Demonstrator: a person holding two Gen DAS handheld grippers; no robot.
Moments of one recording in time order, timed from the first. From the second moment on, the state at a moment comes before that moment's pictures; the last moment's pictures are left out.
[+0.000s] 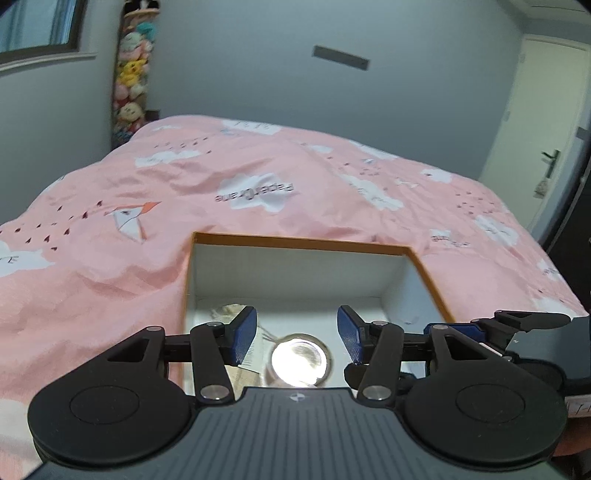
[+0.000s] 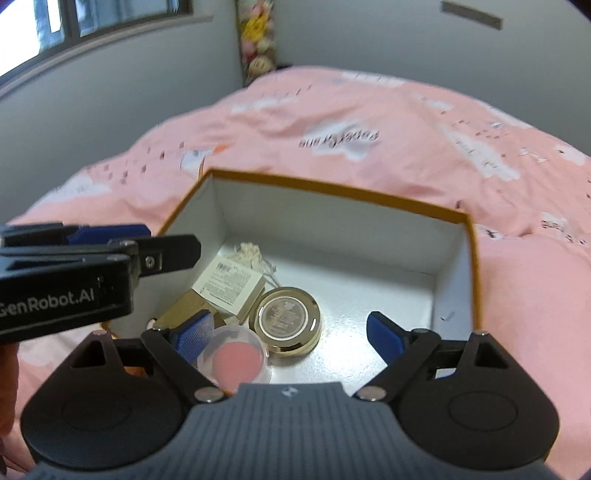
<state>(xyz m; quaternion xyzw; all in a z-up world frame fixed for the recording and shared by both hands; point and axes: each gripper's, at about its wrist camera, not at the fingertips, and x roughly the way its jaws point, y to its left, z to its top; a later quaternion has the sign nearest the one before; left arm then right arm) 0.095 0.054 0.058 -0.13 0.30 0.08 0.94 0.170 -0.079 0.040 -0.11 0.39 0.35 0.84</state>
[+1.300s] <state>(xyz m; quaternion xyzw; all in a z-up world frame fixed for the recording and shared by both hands) 0.017 0.020 -0.044 -0.15 0.47 -0.04 0.87 0.087 -0.165 -0.061 -0.05 0.57 0.29 0.77</state>
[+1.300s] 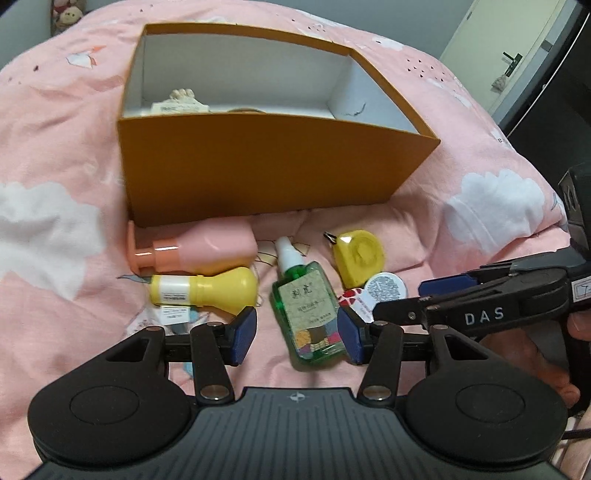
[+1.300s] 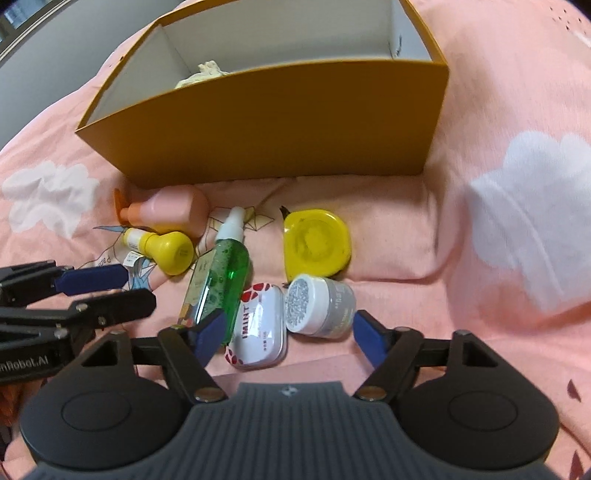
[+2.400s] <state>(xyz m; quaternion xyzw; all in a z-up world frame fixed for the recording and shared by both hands) 0.040 0.011 -0.073 -0.15 0.52 0.00 0.84 0.102 -0.155 -0.054 -0.04 0.54 0.31 0.79</state>
